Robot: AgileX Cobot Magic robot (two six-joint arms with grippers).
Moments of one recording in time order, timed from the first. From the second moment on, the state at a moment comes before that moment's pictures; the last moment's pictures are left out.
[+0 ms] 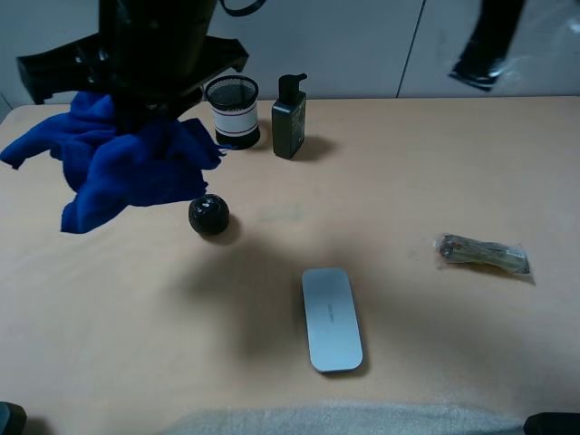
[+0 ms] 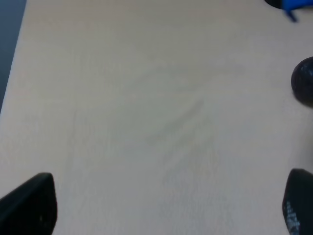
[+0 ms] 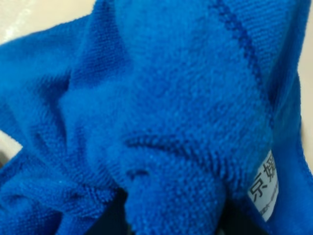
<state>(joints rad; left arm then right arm) -0.02 -0.01 -0.48 0.09 1.06 0.00 1.02 2.00 -1.86 0.18 1.02 0.26</state>
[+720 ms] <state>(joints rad) -0.02 -0.01 -0.48 0.09 1.06 0.00 1.06 2.30 -2.16 0.20 0.93 0.25</state>
